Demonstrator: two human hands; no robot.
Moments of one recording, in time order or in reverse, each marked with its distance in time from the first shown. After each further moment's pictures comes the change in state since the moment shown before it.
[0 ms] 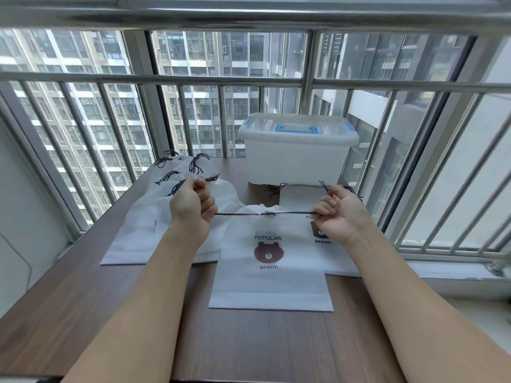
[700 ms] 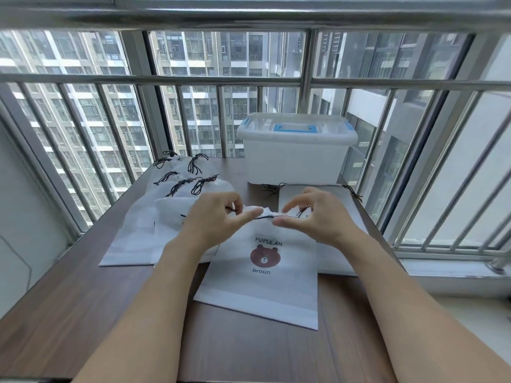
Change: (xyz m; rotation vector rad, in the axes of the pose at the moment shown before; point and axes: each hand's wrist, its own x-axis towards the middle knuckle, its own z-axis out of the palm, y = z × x) left_hand -0.007 -0.020 -0.008 1.393 -0.316 0.697; right_hand -0.022 0.015 0.001 -1.942 -0.203 -0.741
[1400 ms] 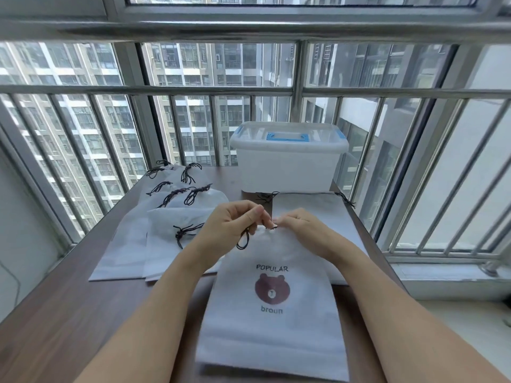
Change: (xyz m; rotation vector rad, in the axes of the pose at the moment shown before) left_hand -0.005 0.037 0.011 -0.803 -0.267 -0.049; right_hand 0.003 -0.003 0.013 0.482 -0.306 0.035
